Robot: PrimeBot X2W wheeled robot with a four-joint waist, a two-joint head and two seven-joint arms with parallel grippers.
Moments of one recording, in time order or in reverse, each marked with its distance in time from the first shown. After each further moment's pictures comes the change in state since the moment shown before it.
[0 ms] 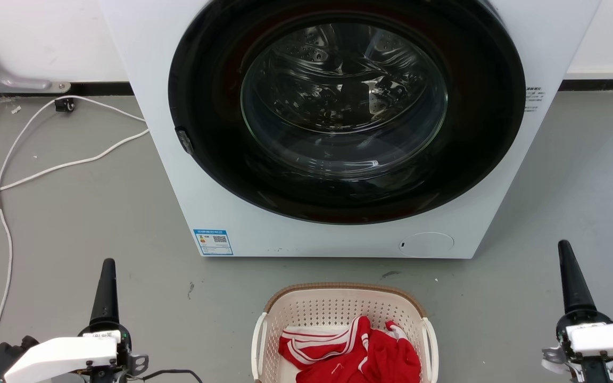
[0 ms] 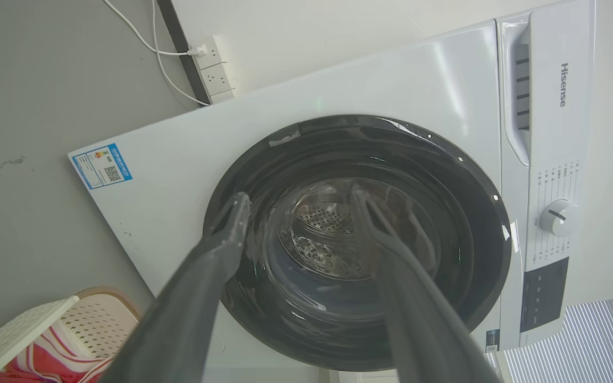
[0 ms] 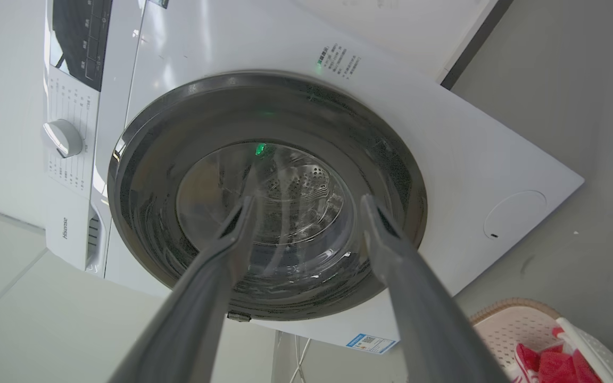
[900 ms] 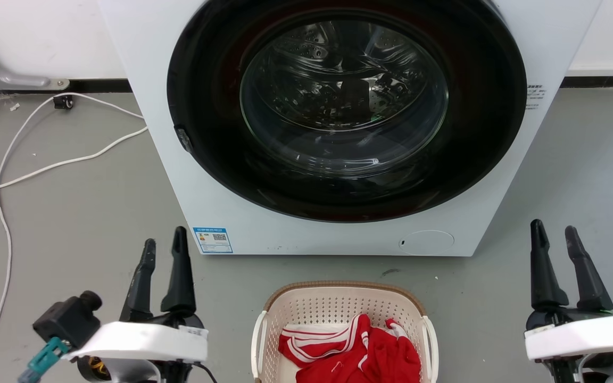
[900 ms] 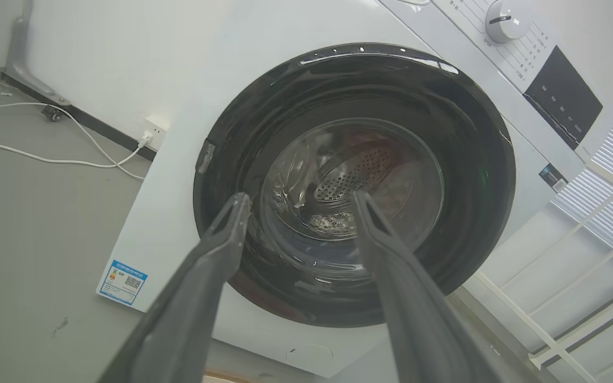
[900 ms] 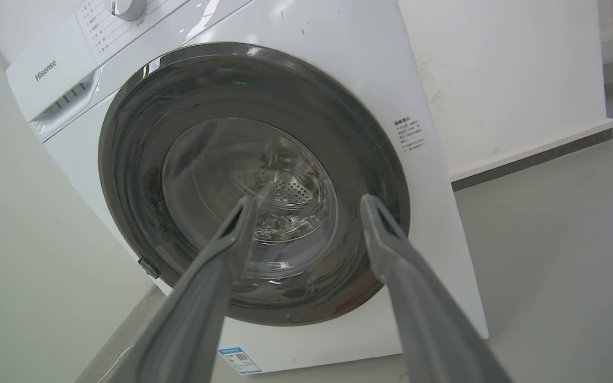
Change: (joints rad) left arm 0.040 0.000 -0.224 -0.248 0.647 0.075 -0.083; right arm 0.028 0.000 0.082 -0.194 -0.679 0.000 -0.086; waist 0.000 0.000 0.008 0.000
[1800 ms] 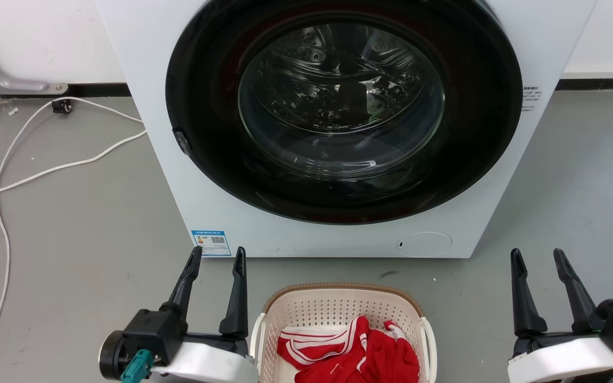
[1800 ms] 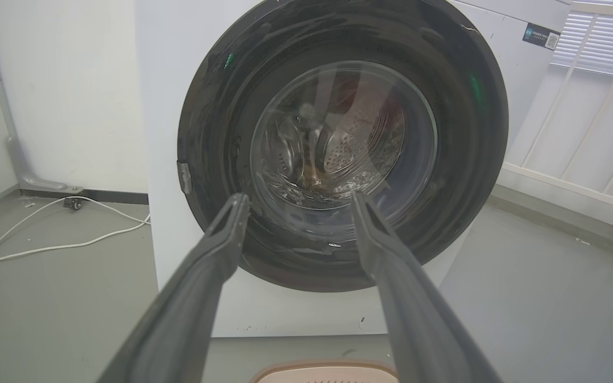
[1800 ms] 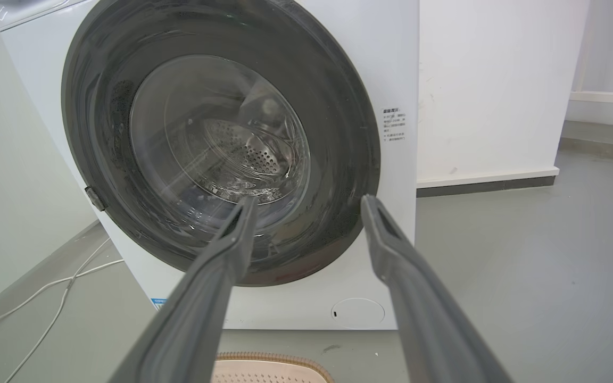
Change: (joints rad) left arm 0.016 0.058 -0.199 0.016 0.403 0.082 -0.065; right arm 0.057 0.000 0.020 0.036 -0.301 0.000 -0.056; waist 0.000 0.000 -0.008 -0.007
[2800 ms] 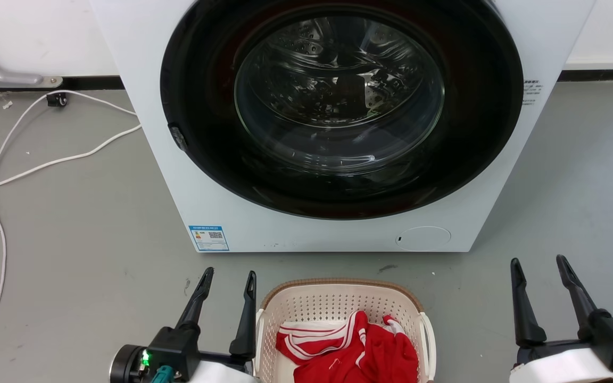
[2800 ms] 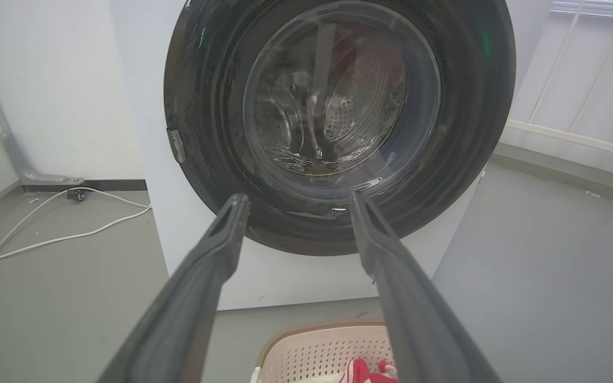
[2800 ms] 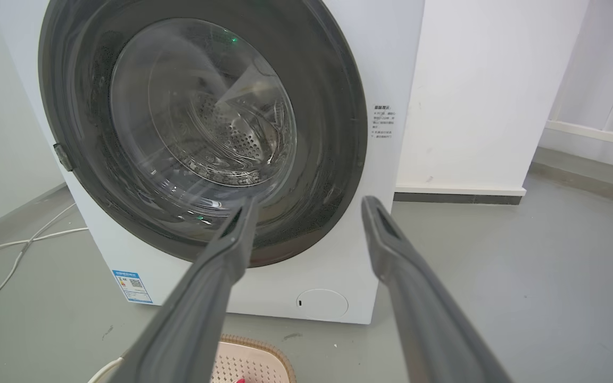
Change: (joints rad) left arm 0.024 -0.043 0.015 0.121 0.126 -0.052 -0.060; right arm 0.019 0.000 -0.013 0.009 -0.178 0.000 -0.040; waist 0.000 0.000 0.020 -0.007
